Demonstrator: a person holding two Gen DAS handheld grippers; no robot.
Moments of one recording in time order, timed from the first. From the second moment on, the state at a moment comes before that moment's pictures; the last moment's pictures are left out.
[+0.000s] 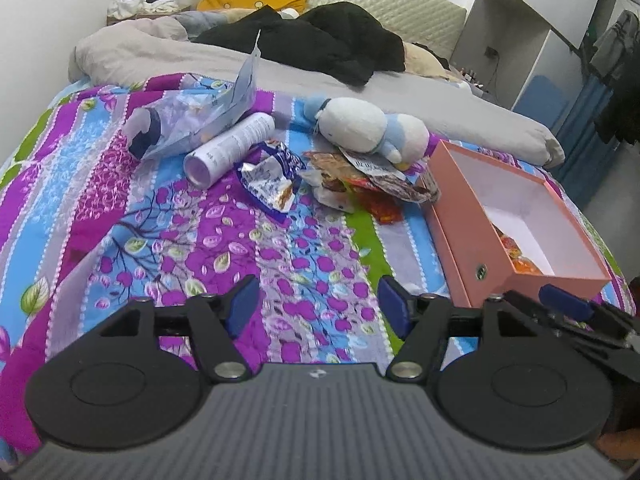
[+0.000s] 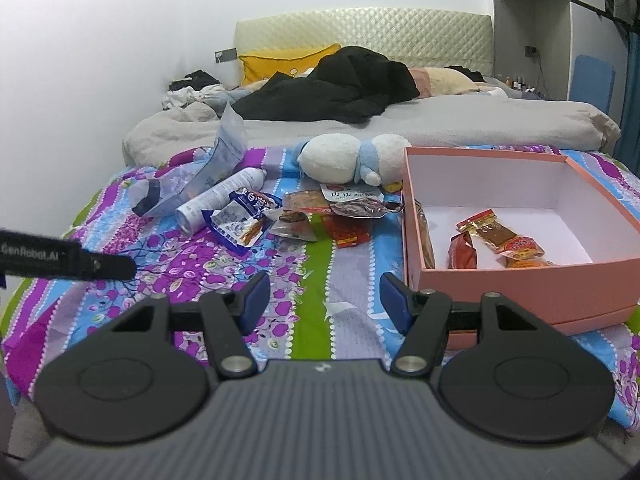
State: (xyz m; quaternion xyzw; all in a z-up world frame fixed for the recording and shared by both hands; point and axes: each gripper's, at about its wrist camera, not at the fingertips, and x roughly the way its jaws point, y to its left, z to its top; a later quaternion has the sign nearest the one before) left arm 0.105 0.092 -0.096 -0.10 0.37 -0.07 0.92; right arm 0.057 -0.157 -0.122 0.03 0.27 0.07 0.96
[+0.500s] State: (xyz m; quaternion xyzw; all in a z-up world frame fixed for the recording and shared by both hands) left arm 0.169 0.097 -0.145 -0.11 0.39 -0.06 0.91; right arm 0.096 -0.136 -0.150 0.00 0.28 0.09 0.95
